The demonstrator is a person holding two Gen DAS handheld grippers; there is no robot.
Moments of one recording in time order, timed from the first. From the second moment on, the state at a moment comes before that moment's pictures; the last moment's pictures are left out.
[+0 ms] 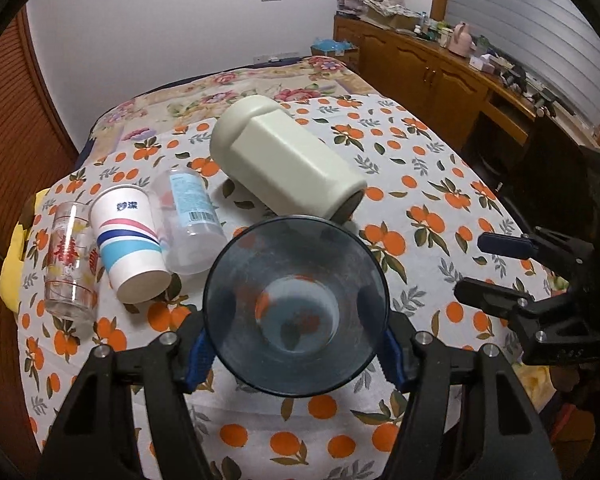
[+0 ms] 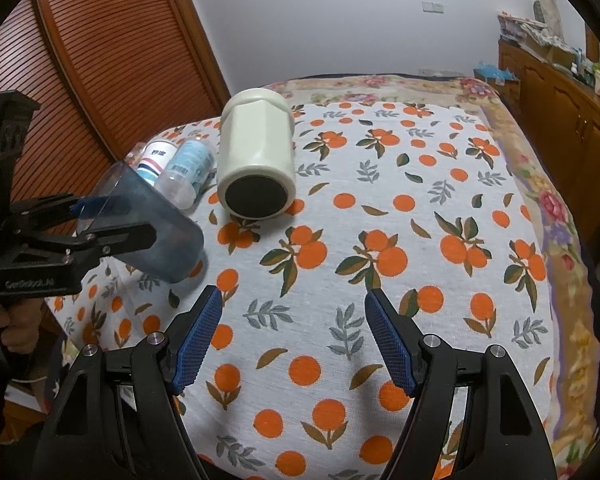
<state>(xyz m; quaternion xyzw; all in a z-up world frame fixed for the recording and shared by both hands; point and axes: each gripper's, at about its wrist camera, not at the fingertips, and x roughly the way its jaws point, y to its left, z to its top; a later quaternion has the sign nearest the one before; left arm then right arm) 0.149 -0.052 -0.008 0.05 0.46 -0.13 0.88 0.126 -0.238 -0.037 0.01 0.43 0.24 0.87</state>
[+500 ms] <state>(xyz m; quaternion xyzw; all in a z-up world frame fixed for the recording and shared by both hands) 0.144 -0.053 -0.003 0.03 0.42 -0.15 0.89 0.127 -0.235 -0.035 0.02 0.42 0.24 0.88</state>
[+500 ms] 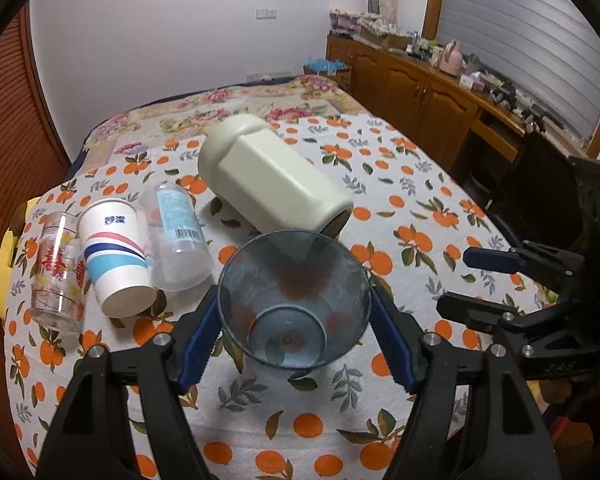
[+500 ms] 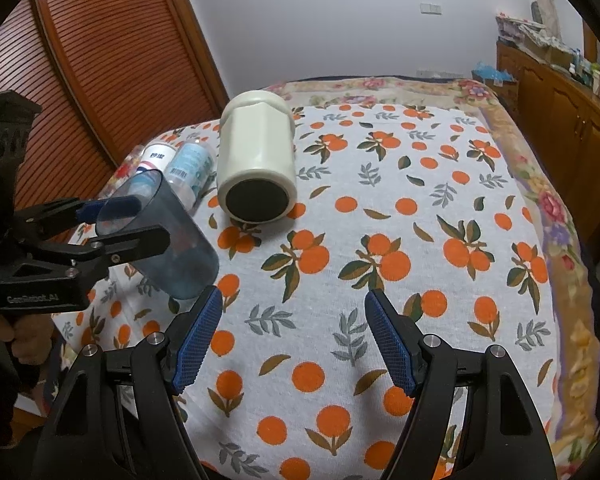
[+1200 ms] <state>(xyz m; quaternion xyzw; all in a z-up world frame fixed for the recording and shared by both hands) 0.076 -0.019 0.034 0.00 0.31 -0.12 0.94 0.102 -0.224 0.002 0.04 0.34 0.24 0.91</state>
